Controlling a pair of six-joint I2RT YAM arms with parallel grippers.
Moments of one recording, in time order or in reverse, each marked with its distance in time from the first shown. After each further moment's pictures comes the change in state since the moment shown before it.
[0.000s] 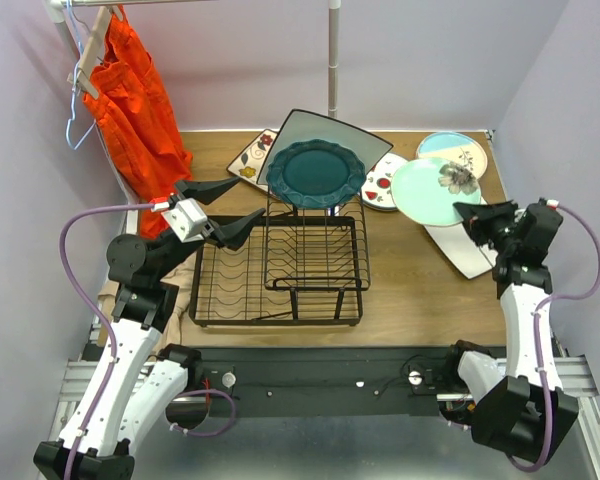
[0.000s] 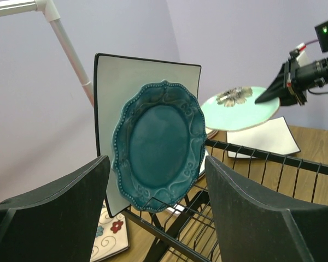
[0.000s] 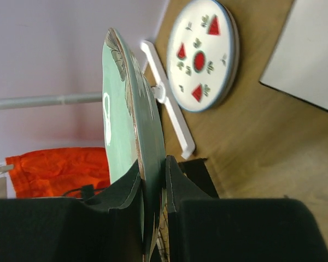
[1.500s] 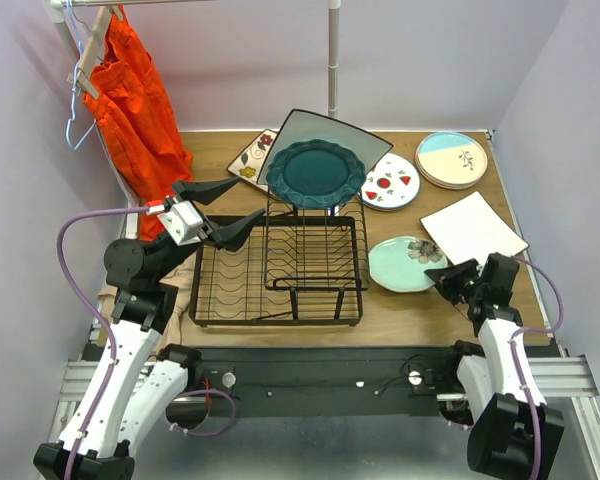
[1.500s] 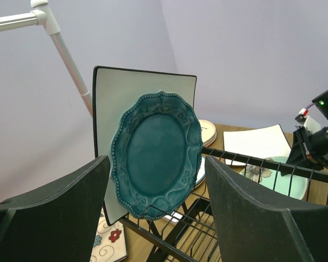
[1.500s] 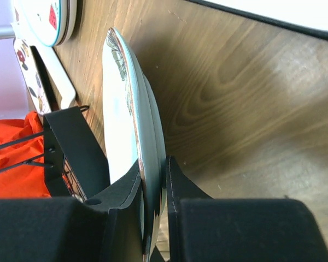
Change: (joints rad) left arm 0.000 -0.010 -0.005 0.043 0.011 -0.033; right arm 0.053 -0.190 -0.445 -0.135 0.036 -0.185
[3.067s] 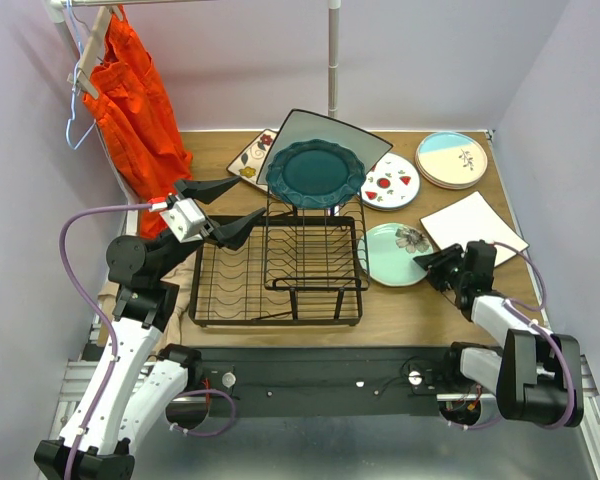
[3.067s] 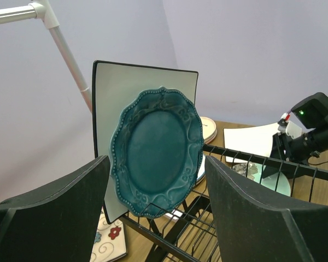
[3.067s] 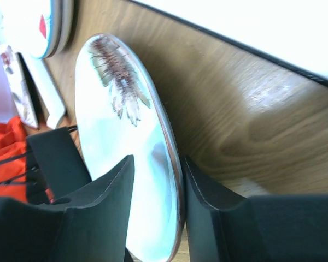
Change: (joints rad) left arm 0.001 0.016 0.000 -0.002 0.000 0.008; right arm 0.167 0.377 -0.018 0.448 0.141 0.048
